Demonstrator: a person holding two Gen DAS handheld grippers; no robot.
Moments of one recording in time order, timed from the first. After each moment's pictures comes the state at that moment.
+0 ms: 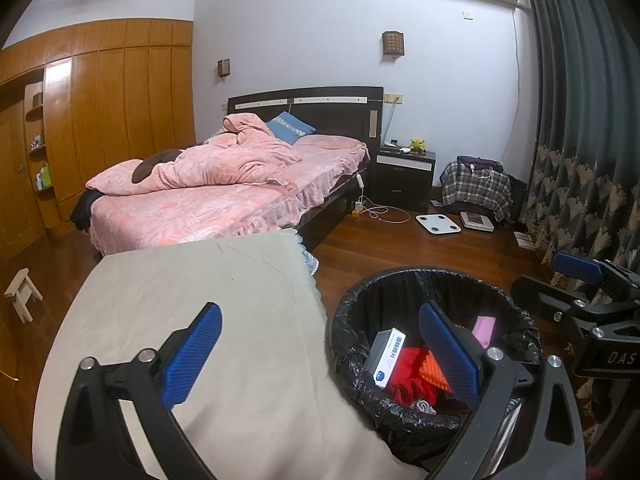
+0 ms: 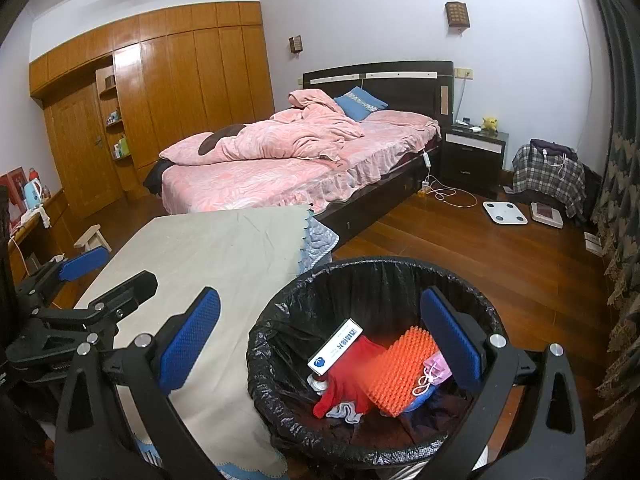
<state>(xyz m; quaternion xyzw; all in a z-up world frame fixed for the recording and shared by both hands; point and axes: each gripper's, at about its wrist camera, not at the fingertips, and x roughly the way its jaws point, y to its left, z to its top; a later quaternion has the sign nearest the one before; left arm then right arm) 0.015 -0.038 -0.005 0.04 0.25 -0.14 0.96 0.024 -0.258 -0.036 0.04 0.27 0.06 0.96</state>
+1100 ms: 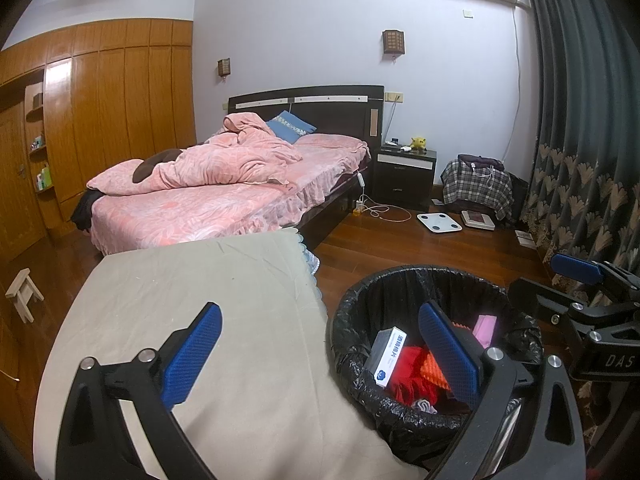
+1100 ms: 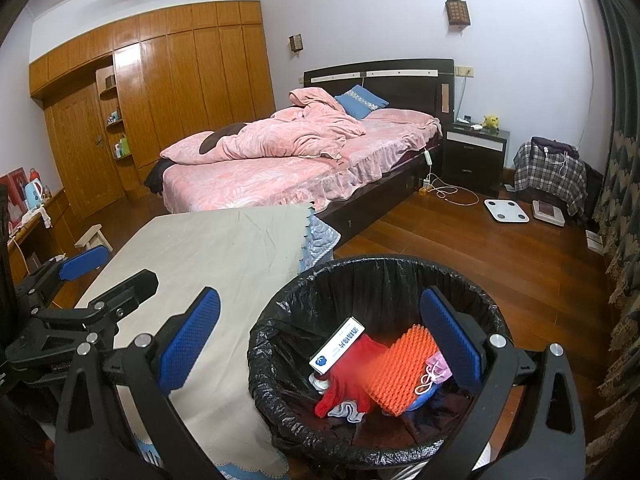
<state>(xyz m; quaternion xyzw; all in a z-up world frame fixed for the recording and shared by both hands) 0.014 -0.035 -0.003 0.04 0.25 -0.14 0.96 0.023 -0.257 -0.036 0.04 0.27 0.06 0.96</state>
